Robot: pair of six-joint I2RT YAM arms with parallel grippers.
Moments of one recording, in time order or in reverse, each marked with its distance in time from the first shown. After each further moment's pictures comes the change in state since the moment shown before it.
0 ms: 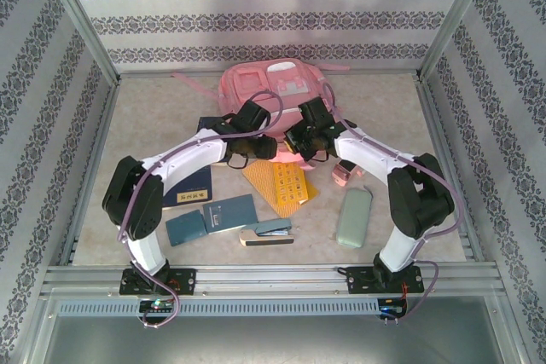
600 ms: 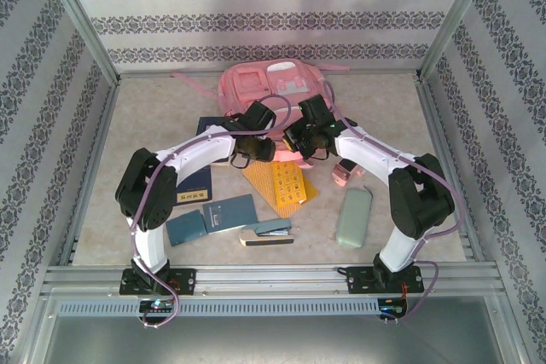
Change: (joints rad) left arm 0.000 0.096 0.062 -0.048 -0.029 0.083; right arm -0.001 -0.002 0.016 -0.007 -0.023 0.000
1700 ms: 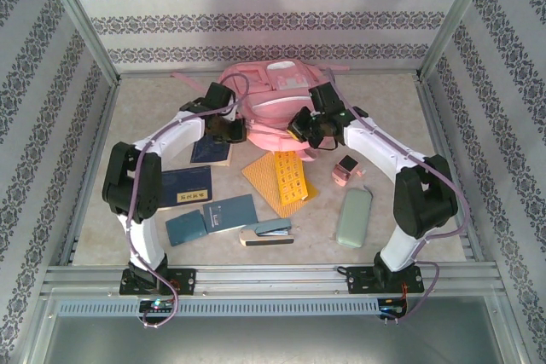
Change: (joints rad) left arm 0.289 0.005 0.005 0.029 0.256 -0.022; right arm -0.084 -0.009 0.098 -0.089 -0.084 -0.301
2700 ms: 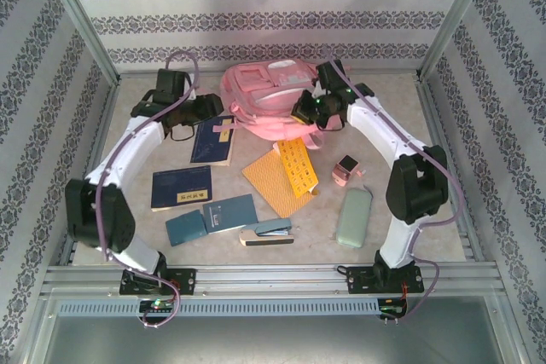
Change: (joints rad) left arm 0.170 -0.386 -0.145 0.091 0.031 -0.128; right arm -0.074 0.160 0.406 -0.240 -0.118 -0.358
